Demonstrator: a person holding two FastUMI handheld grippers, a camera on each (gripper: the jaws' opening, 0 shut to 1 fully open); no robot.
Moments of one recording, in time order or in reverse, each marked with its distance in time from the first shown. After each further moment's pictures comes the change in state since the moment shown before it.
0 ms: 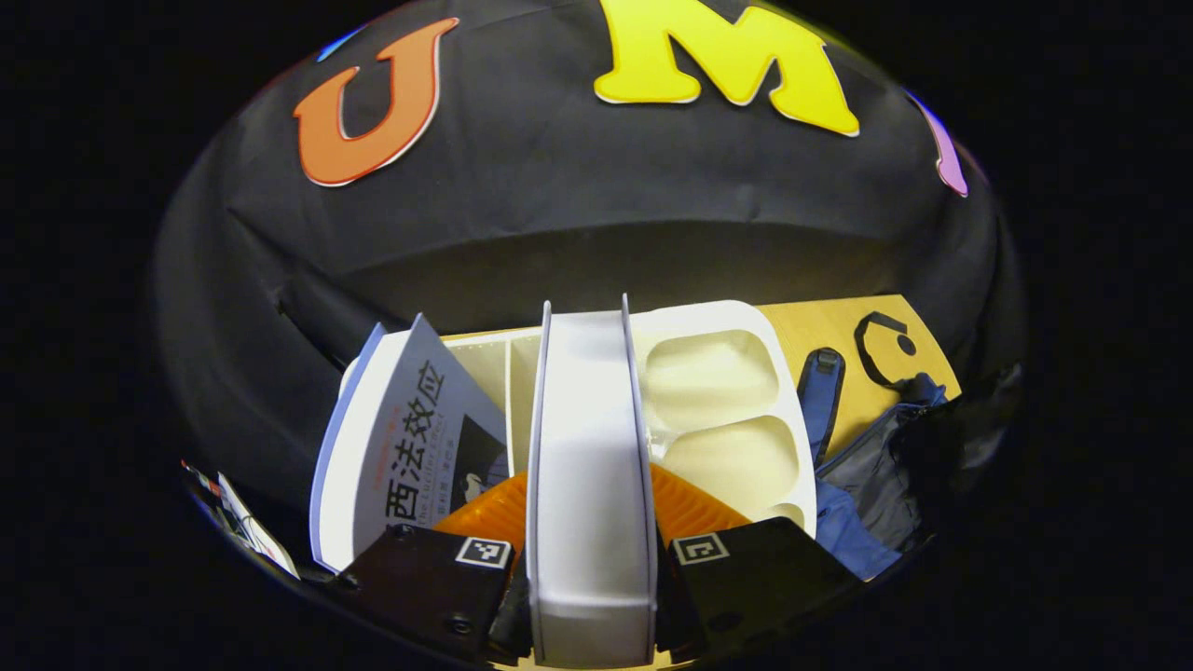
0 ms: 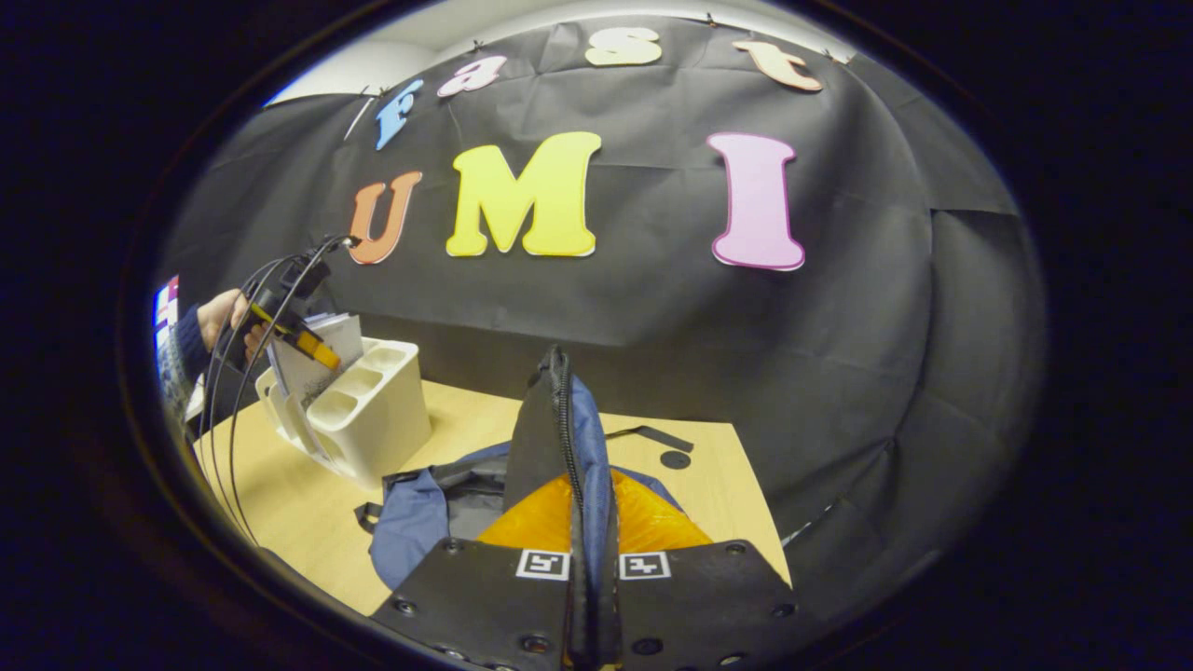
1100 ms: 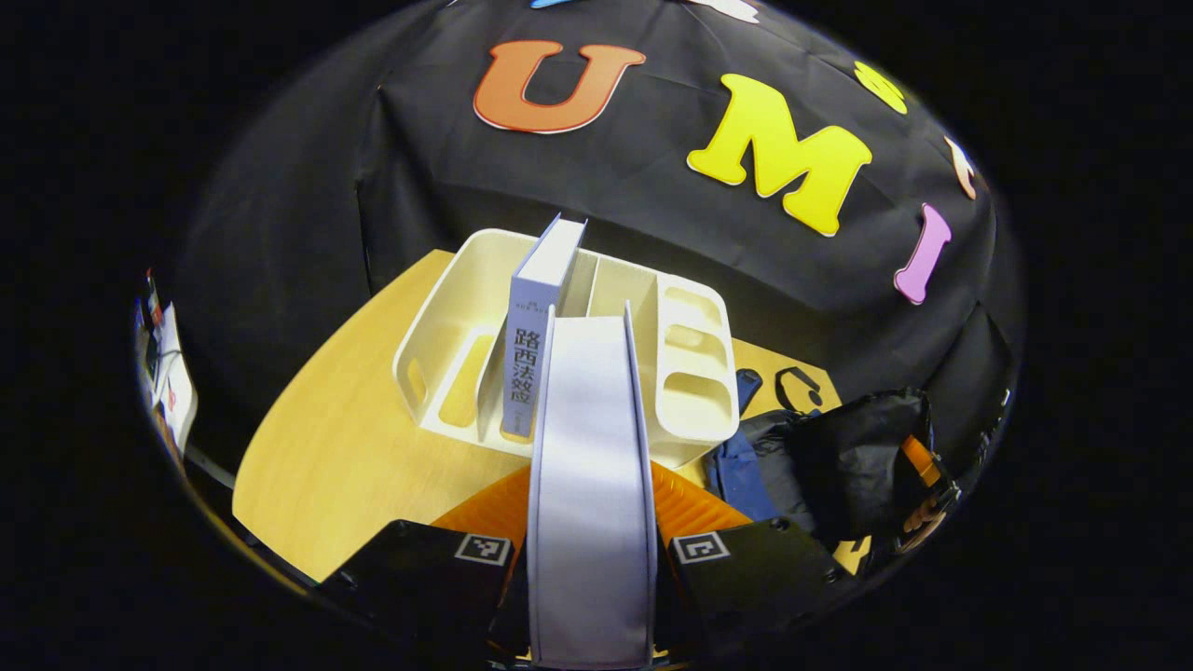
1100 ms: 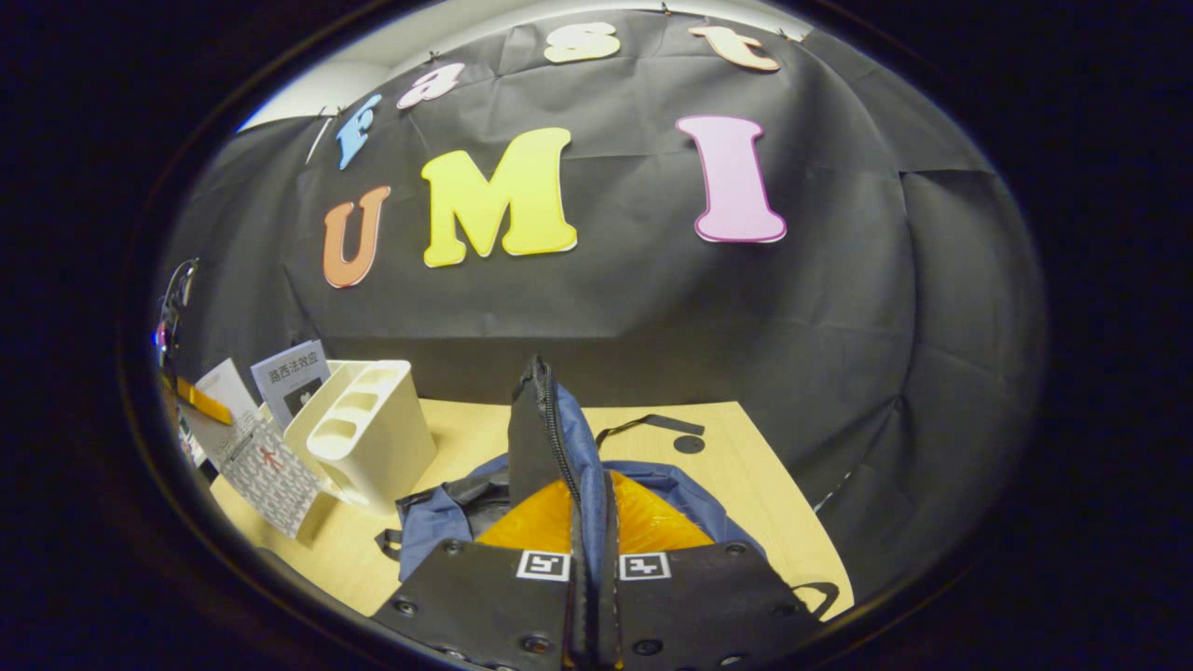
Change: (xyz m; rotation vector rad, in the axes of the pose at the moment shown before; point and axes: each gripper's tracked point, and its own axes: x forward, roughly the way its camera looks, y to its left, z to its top) left arm -0.149 0.022 -0.129 -0.374 -0.084 -0.286; right arm 0.008 0.032 -0.007 0.145 0.013 -0.031
